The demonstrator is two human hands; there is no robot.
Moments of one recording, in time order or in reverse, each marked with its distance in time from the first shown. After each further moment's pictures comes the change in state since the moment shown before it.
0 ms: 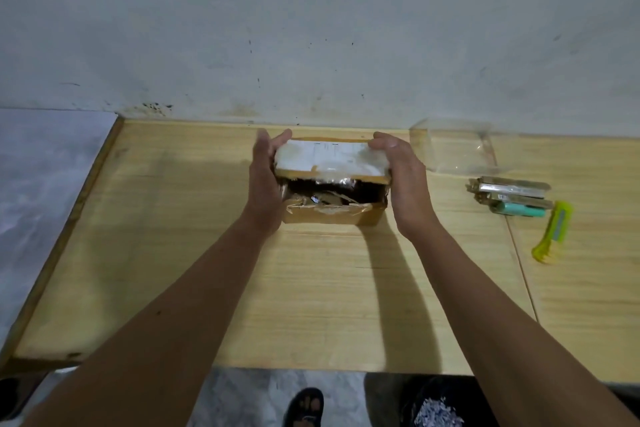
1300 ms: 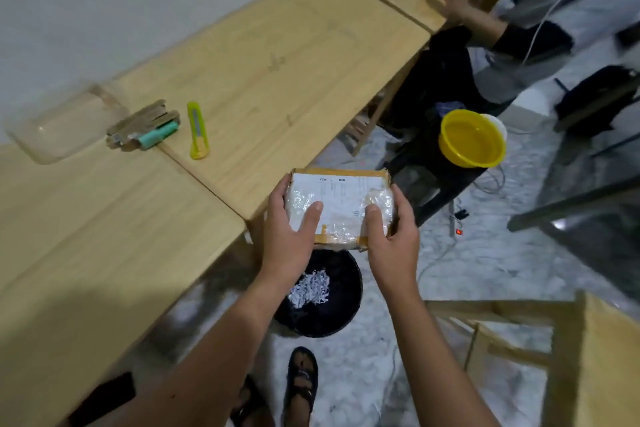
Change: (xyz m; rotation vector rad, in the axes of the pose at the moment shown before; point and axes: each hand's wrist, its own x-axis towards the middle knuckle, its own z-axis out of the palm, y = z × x) left_hand -0.339 -0.163 0.285 0.496 -0.857 -0.044; right_hand -0.395 0.034 -0.291 -0.207 1.228 0.252
